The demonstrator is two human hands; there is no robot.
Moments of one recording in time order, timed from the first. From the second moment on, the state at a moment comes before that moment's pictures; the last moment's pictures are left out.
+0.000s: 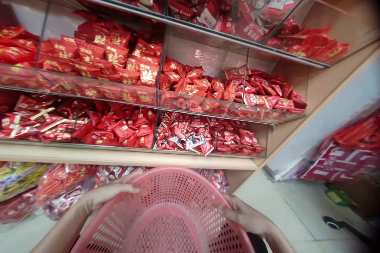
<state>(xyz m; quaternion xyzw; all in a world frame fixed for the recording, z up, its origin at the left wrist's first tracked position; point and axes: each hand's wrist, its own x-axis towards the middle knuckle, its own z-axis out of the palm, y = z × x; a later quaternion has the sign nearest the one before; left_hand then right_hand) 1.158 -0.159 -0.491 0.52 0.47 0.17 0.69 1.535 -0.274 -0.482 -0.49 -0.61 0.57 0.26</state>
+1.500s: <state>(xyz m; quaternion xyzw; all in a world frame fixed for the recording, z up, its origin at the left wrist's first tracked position) 1.173 -0.139 -0.471 0.41 0.34 0.28 0.80 1.472 -0.165 -0.400 -0.62 -0.43 0.48 0.45</state>
